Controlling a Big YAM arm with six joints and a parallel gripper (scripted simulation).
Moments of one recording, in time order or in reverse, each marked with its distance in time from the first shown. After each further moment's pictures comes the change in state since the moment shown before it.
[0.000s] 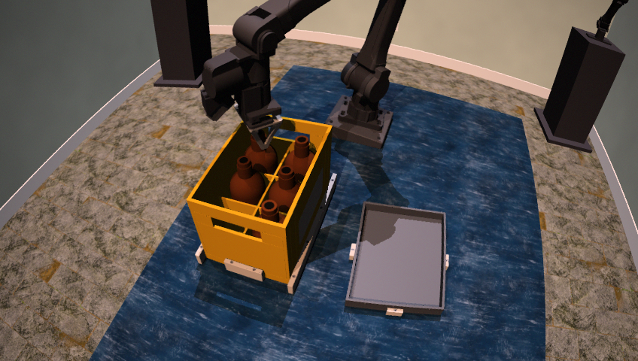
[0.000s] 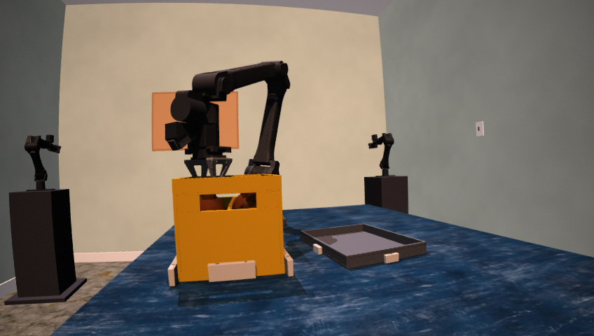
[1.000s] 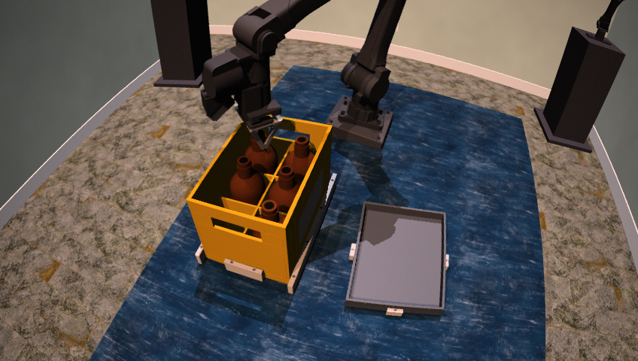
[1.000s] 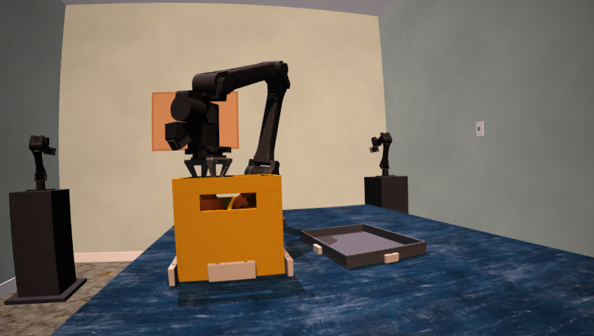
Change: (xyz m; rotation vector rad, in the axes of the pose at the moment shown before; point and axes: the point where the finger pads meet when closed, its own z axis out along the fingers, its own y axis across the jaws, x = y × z) arm 0.000 0.000 0.000 0.000 0.000 0.000
